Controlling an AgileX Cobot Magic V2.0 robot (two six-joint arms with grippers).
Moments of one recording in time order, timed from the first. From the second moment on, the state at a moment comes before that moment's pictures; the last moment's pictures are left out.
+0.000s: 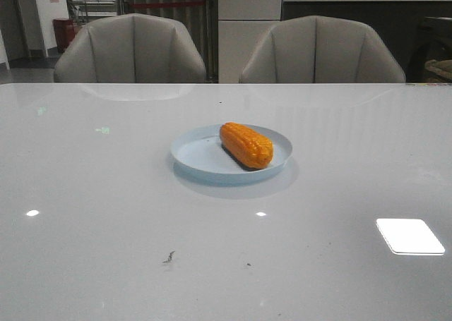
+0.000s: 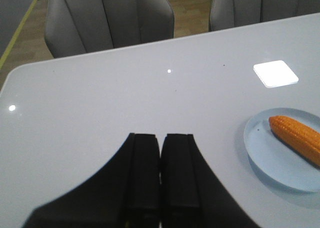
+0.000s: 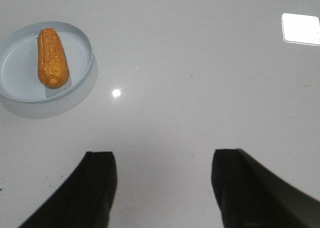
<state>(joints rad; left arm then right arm) -0.16 0.93 -0.90 -0.11 0.37 0.22 -0.02 0.82 -0.85 0.11 0.74 -0.12</state>
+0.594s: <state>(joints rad) -0.08 0.15 -0.29 -0.07 -0.03 0.21 -0.02 0.82 -0.85 0.11 0.74 -0.12</state>
